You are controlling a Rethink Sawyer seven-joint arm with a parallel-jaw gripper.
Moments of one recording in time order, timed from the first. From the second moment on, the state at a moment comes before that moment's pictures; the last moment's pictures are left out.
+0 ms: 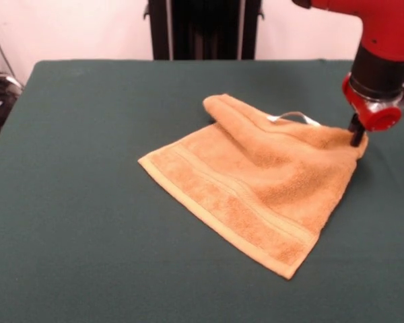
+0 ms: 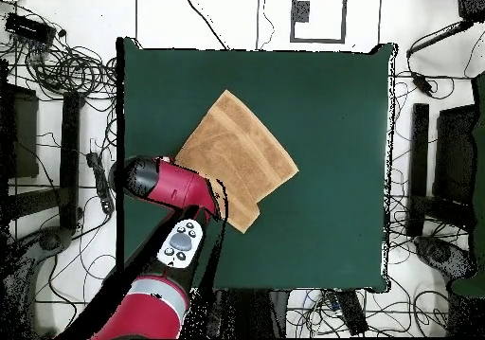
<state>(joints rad) 0.39 -0.28 -0.31 1.52 0.63 0.54 2.87</state>
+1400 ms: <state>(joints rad) 0.41 -0.28 -0.31 1.48 0.63 0.62 2.99</state>
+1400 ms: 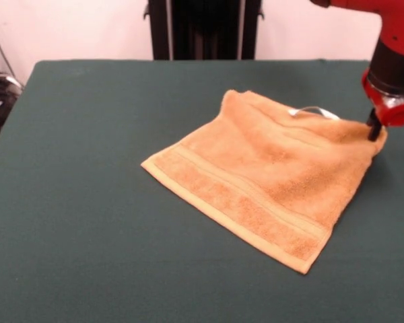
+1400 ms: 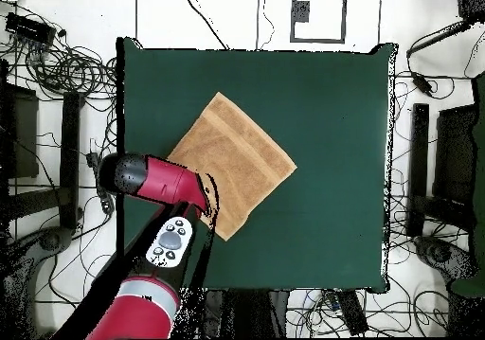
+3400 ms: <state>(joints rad) 0.18 -0.30 -0.32 1.29 0.36 0.73 3.03</state>
